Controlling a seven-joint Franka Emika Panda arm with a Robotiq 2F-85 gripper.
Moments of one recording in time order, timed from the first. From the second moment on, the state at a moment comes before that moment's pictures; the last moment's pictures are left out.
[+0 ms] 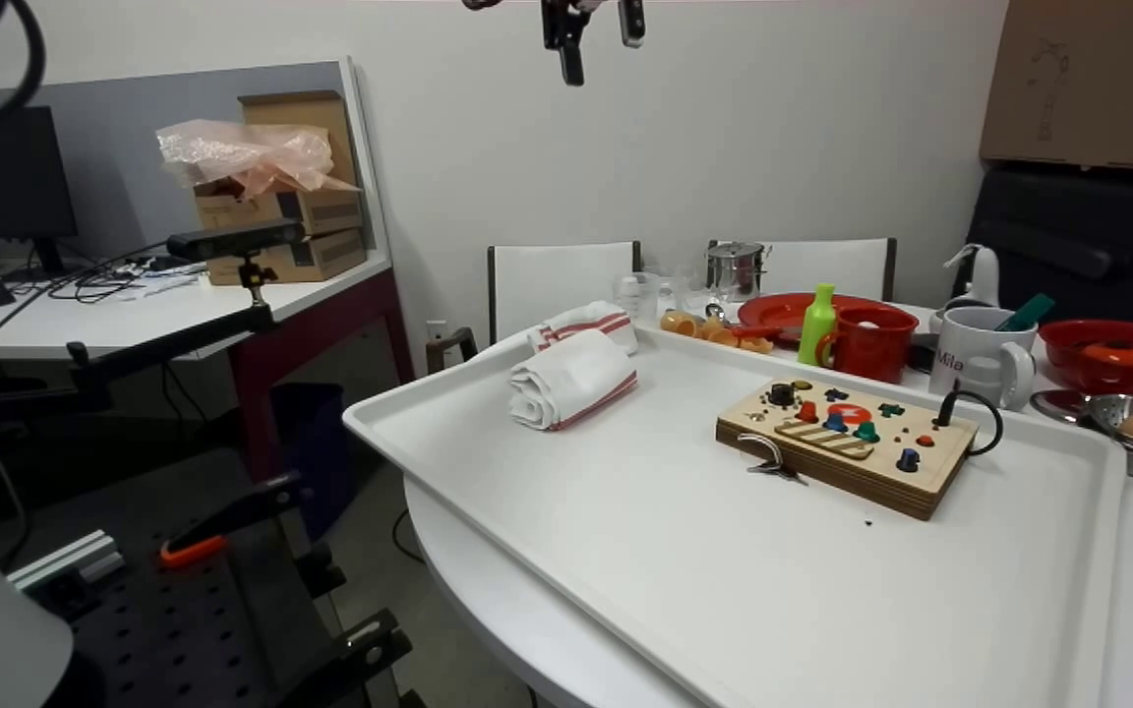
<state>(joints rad) 0.11 0.17 0.09 -1.71 -0.27 1.73 0.35</state>
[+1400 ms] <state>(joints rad) 0.03 0.31 -0.06 -1.68 -0.31 1.86 0.45</state>
